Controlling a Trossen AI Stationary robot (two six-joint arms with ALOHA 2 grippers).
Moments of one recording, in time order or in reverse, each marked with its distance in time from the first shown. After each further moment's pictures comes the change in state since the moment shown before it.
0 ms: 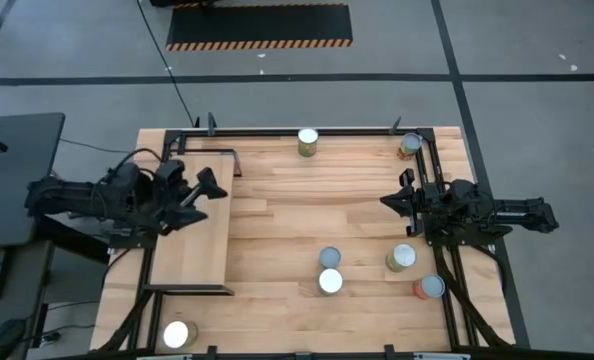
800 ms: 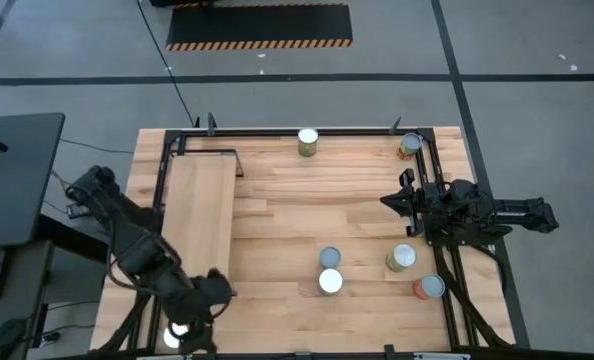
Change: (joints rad) left arm -0.706 0.843 1.040 -1.440 -0.073 -0.702; right arm 0.000 0.000 0.000 0.000 0.000 0.000
